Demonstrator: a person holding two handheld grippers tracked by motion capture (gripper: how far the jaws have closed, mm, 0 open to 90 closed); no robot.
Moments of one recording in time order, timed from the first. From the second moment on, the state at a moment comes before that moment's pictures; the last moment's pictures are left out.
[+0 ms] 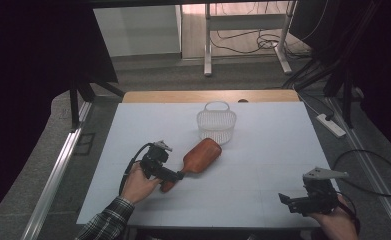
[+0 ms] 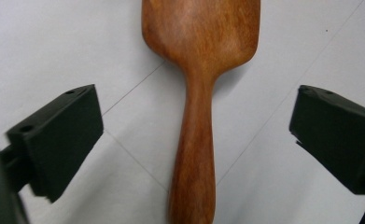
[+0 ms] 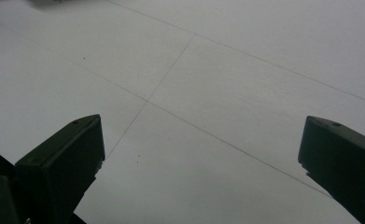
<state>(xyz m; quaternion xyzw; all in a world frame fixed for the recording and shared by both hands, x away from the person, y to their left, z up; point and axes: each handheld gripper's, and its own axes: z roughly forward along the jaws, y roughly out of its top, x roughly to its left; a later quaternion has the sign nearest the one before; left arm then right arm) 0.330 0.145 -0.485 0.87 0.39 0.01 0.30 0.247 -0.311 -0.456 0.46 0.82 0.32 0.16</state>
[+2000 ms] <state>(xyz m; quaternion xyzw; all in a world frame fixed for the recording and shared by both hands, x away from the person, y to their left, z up) 0.343 0.109 -0.517 0.90 0.37 0.03 0.25 0.247 -0.312 -0.456 0.46 0.82 0.32 0.15</state>
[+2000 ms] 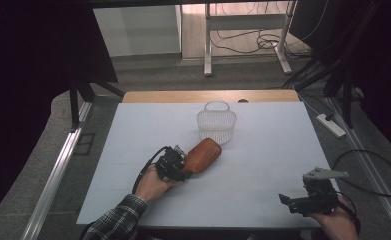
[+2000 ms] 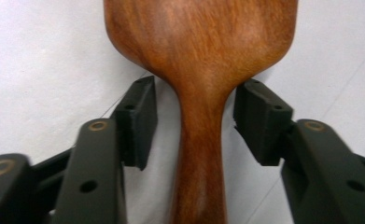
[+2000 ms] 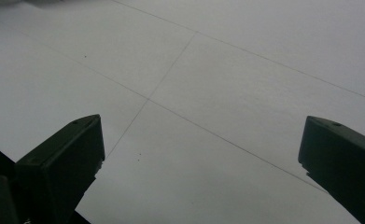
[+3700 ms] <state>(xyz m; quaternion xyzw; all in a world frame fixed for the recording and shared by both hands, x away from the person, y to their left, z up) 0.321 0.119 -0.490 0.88 0.33 0.03 0.33 0.245 -0.312 -0.455 0.45 0.82 0.32 0.16</state>
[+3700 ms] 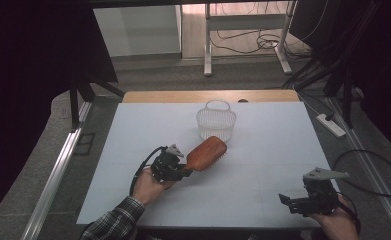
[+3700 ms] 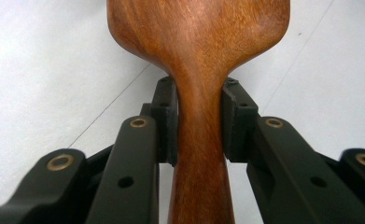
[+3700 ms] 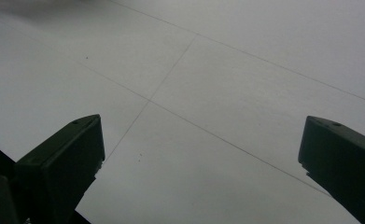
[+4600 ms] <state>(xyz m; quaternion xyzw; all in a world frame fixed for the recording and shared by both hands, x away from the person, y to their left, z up) 0.307 0.131 -0.465 0.86 0.32 0.06 0.39 0.243 -0.307 -0.450 0.42 0.82 0.36 0.16</state>
